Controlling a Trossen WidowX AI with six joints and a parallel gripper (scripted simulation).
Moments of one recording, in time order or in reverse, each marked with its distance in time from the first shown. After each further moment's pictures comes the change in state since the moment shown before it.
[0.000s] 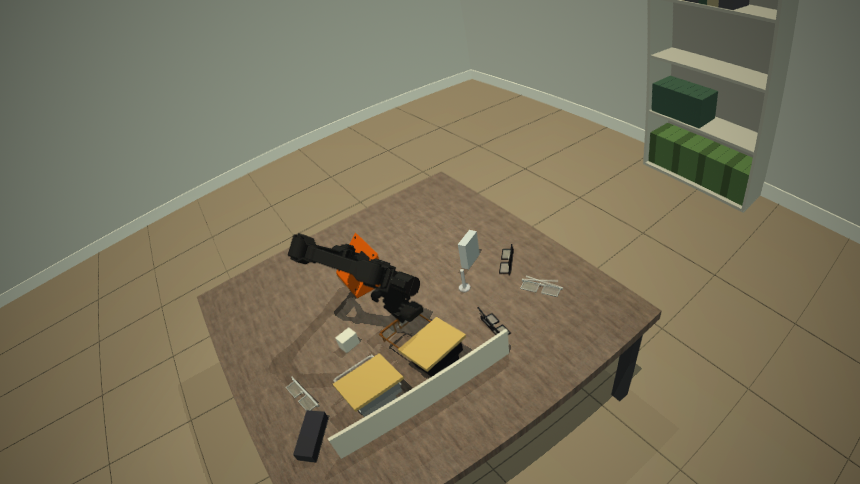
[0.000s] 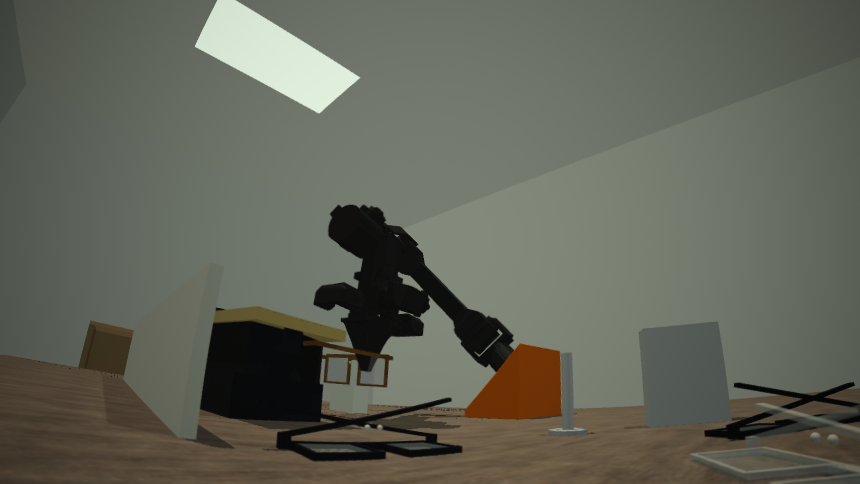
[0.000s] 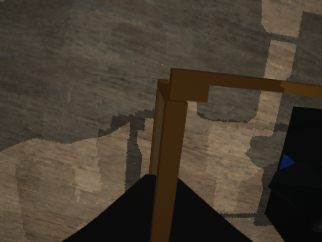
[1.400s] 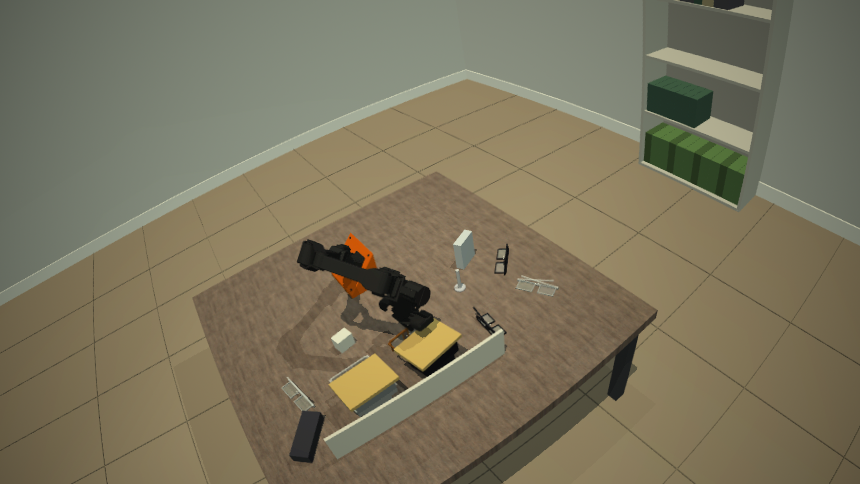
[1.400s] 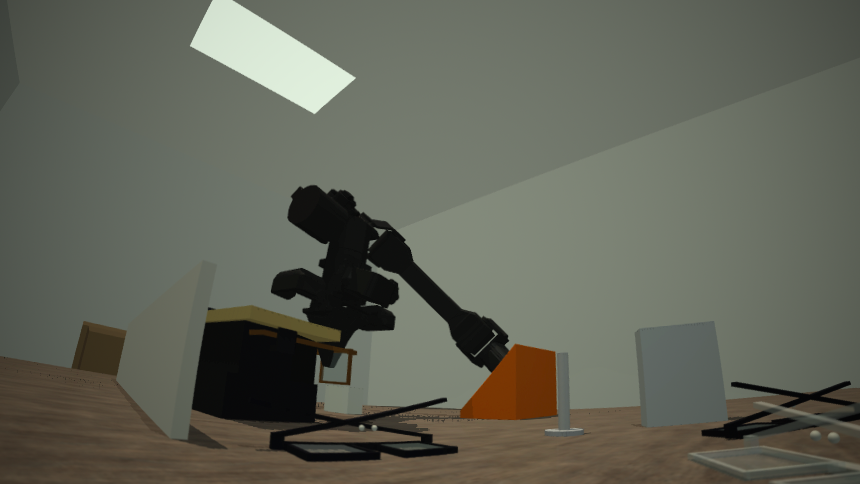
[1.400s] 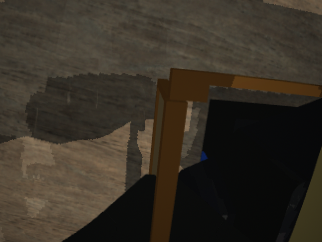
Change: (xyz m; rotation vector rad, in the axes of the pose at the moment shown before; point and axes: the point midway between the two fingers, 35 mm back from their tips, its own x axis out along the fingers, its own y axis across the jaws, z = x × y) arm 0.005 -0.061 -0.001 0.000 0.000 -0.002
